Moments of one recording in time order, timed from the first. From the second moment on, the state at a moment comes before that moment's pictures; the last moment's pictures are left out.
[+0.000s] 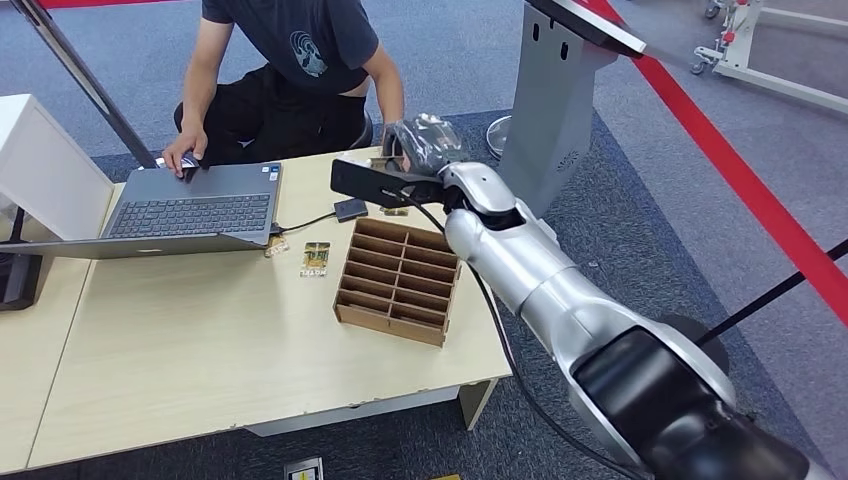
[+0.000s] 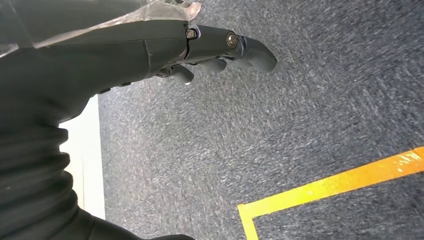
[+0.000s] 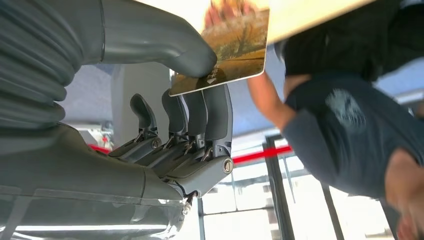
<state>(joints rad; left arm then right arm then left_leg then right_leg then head) -0.22 0.00 1.12 -0.15 -1.51 0.12 0.01 -1.19 0.15 0.69 -0.62 0.60 -0.13 0.07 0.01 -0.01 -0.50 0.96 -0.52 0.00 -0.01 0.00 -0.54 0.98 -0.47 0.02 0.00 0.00</state>
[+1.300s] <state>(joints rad) -0.23 0.00 1.09 -0.15 -1.53 0.11 0.01 -1.11 0.24 0.71 -0.34 0.51 -0.22 -0.04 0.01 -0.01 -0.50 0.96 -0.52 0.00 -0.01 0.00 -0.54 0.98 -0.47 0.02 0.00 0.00</state>
